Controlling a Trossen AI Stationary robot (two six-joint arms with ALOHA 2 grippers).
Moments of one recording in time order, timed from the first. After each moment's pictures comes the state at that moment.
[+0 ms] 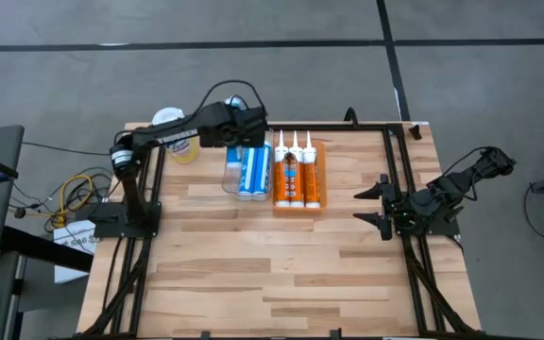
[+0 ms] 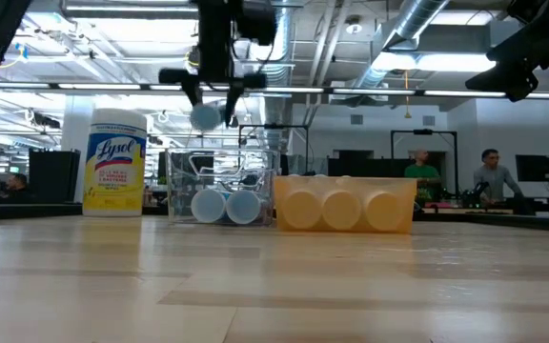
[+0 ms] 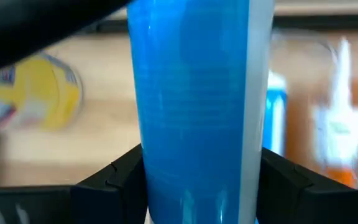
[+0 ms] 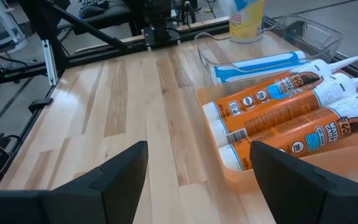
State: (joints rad) left arm 0.39 1.85 1.78 -1.31 -0.41 -1.16; right arm 0.51 0.35 0.38 -0.46 0.55 0.37
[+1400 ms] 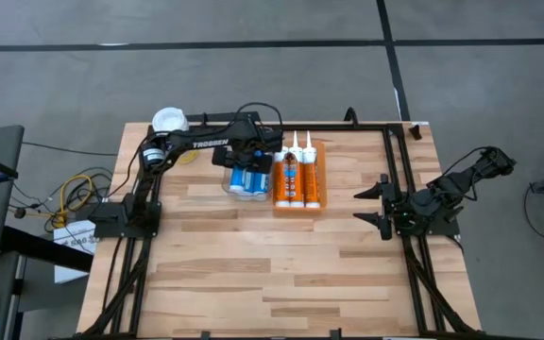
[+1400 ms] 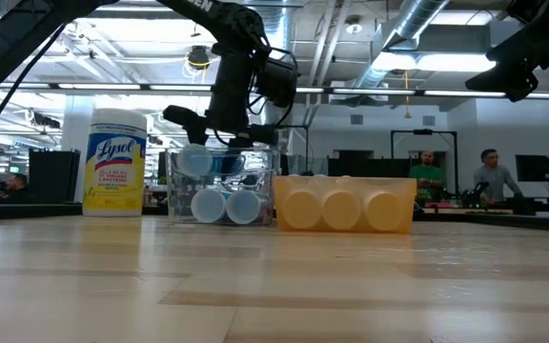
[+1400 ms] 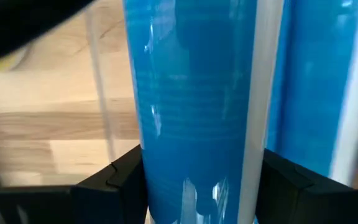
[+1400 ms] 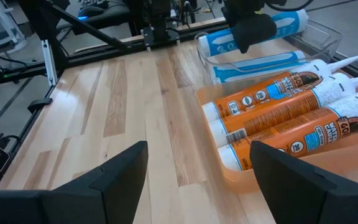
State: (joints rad) left arm 0.37 2.09 1.78 -1.38 -0.19 -1.11; right arm 0.51 0.35 0.38 -0.46 0.55 0.37
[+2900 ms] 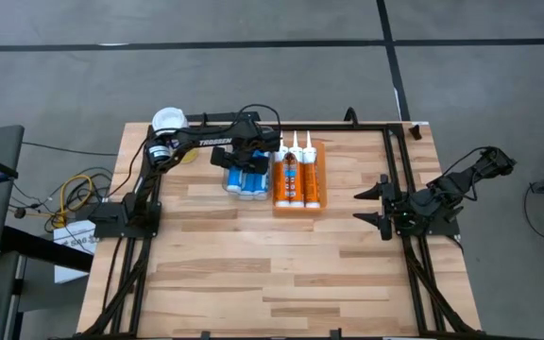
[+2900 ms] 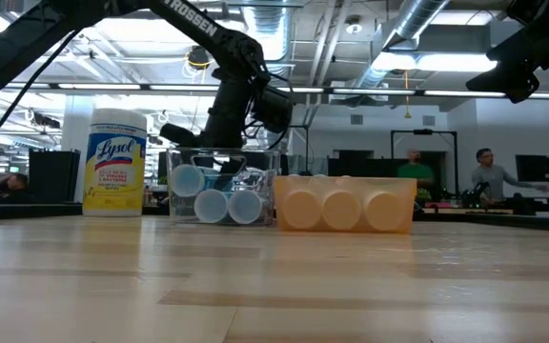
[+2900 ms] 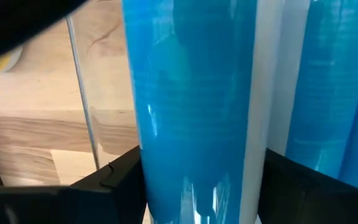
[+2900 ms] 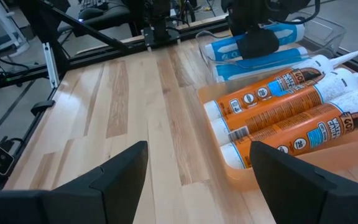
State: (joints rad) left arm 0.42 2.16 1.72 -1.31 -0.17 -1.07; right arm 0.52 0.35 0.38 -0.46 0.55 0.39
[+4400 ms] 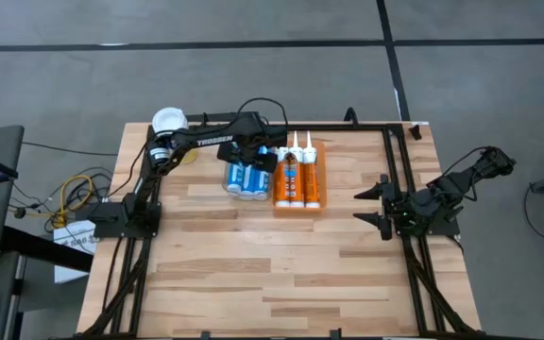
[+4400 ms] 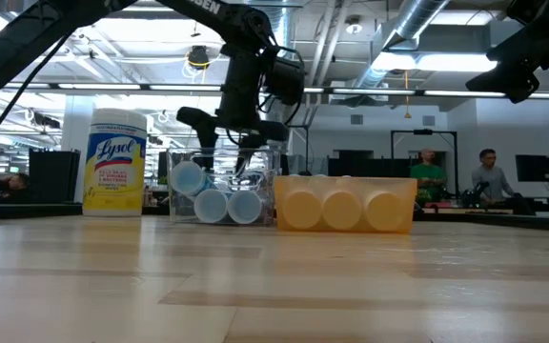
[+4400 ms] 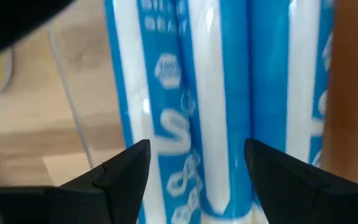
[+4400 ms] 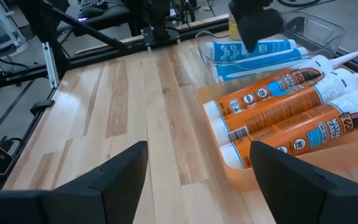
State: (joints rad) left arm 0.38 2.16 1.90 -1.41 -0.16 -1.00; right arm 0.52 0.35 0.38 -0.46 0.55 0.39
